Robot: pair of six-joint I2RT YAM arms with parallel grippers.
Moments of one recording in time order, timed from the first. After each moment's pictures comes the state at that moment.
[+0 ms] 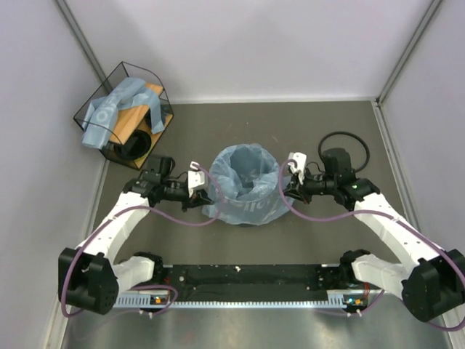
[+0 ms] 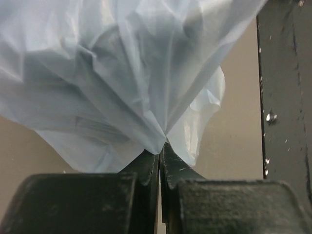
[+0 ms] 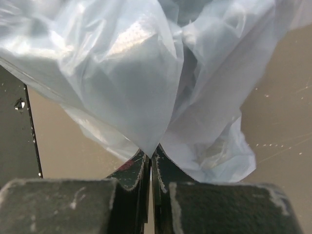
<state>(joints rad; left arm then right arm) -0.24 1.12 0.78 -0.57 1.06 0.82 0.38 1.05 0.77 -0.40 -0.76 -0.51</state>
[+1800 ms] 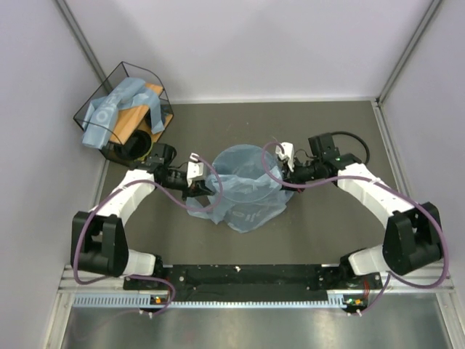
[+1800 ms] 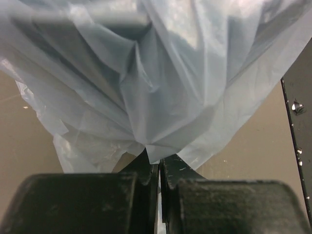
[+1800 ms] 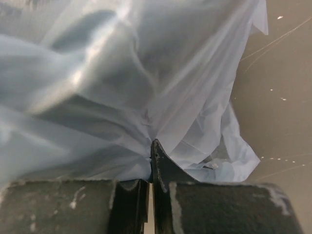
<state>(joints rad) -0.17 1.36 0.92 -0.70 1.14 1.14 0.36 1.36 0.97 -0.55 -0.82 -0.66</state>
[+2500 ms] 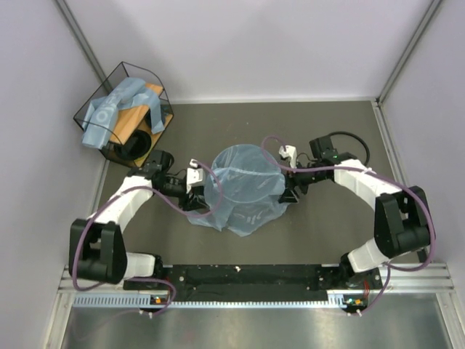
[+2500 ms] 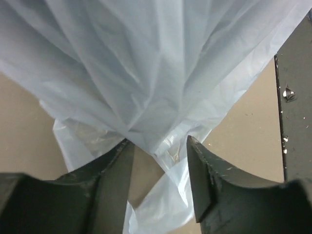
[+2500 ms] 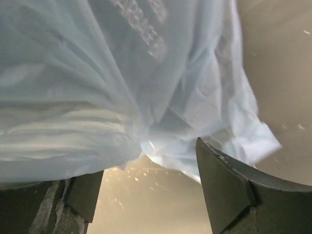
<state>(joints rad) -0.16 1.37 0.84 -0.73 1.07 1.17 0.30 1.53 0.94 -0.53 -0.86 -0.58</state>
